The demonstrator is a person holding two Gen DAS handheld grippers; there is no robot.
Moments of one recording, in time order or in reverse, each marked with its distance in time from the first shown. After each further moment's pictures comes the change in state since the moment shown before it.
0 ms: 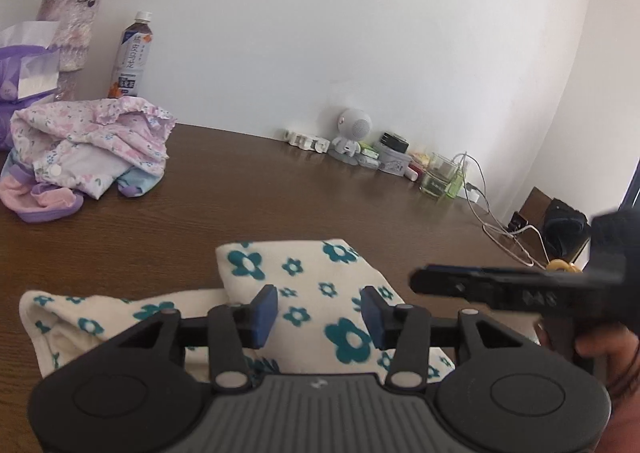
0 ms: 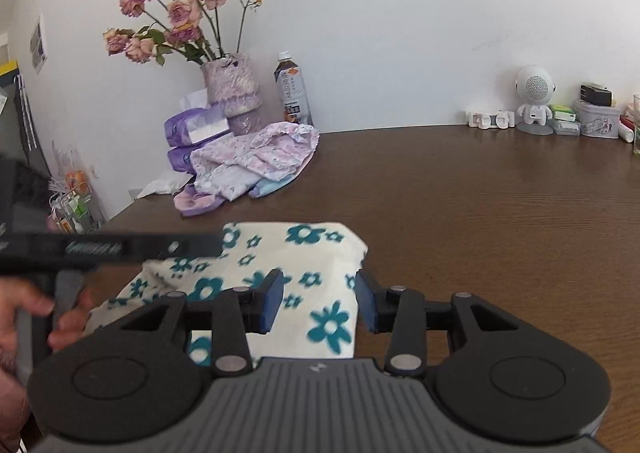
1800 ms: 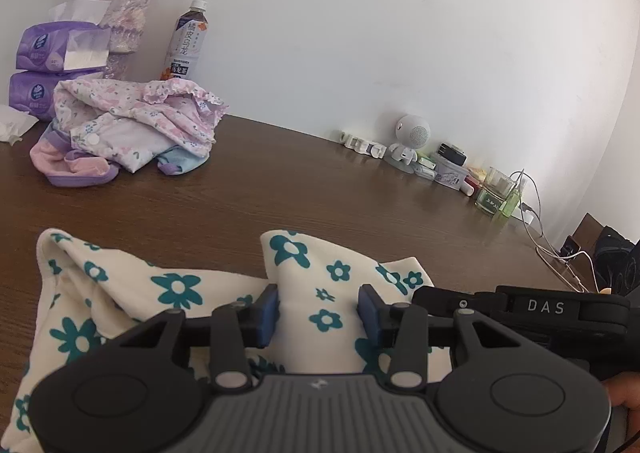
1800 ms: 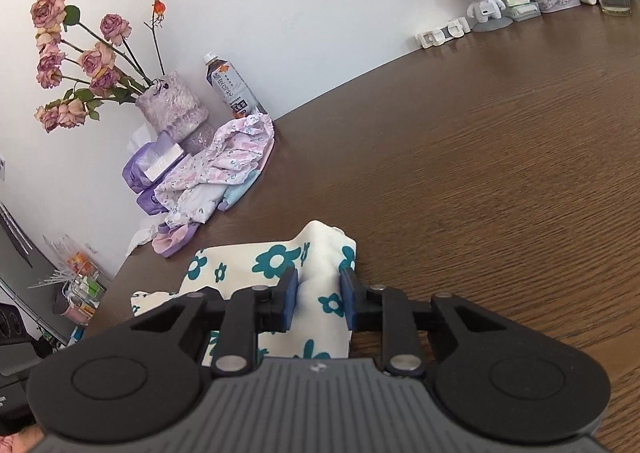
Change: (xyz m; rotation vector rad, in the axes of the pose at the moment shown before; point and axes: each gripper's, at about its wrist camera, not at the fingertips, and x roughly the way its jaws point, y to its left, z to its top) left arm 0.028 0.002 -0.012 -0.118 -0.048 0.153; right arm 0.045 -0.023 -0.026 0.333 0.011 0.018
